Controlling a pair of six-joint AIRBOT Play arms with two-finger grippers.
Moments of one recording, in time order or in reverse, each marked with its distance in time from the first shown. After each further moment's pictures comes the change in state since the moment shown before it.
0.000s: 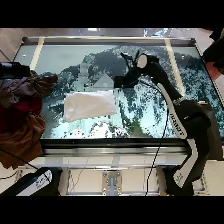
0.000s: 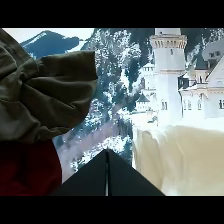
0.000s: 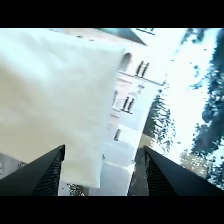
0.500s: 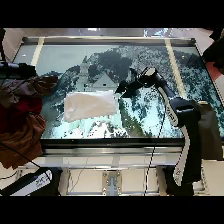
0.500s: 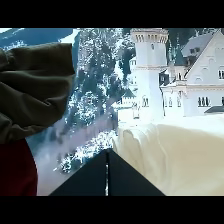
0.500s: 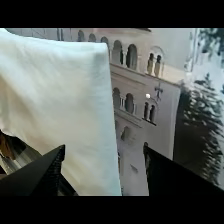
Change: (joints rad) left arm 0.000 -0.054 -0.001 -0.073 0.000 0.000; right arm -0.121 -0.246 -0.034 0.475 0.019 -0.122
